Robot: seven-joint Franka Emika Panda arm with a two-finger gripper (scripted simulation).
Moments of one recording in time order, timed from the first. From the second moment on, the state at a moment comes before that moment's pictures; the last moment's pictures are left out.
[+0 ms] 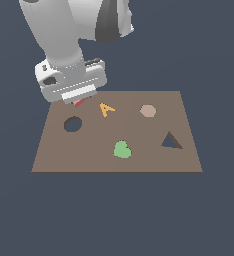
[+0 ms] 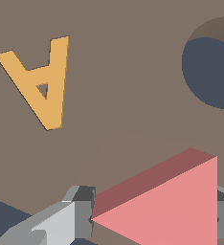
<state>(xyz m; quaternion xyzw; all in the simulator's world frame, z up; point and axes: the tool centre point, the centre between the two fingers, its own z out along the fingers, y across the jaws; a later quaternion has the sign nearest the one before) -0.106 -0.131 0.034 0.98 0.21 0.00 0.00</state>
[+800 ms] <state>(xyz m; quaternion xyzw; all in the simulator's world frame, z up) -0.094 -0.018 0.036 1.00 0.05 0.00 0.00</state>
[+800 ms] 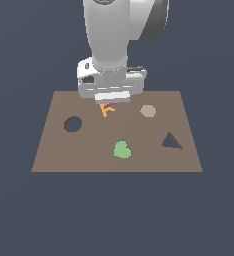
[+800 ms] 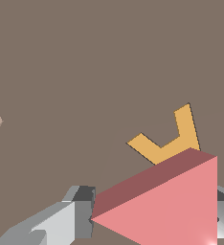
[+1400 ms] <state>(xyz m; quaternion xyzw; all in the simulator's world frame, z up) -0.051 0.077 0.038 1.00 -0.09 0.00 0.00</state>
